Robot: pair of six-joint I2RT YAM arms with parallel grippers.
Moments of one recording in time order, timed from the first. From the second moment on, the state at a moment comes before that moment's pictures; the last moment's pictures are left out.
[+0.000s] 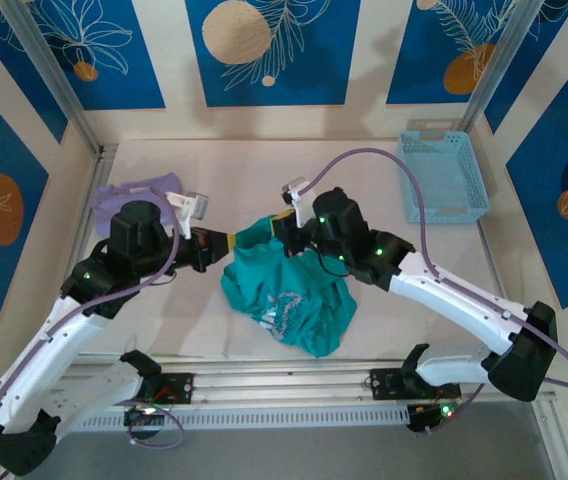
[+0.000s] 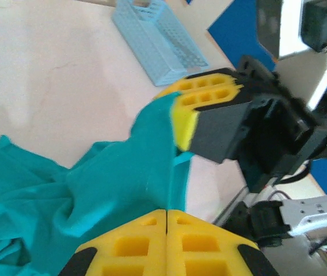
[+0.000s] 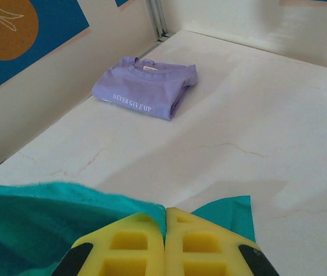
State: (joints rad) left arm -0.57 0.87 1.08 -0.64 0.40 -0.48; right arm 0.85 1.23 1.13 -0.31 -0.01 0.25
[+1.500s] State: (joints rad) left arm -0.59 0.78 0.88 -0.71 0.25 -0.46; right arm 0.84 1.41 1.21 -0.20 -0.29 0.61
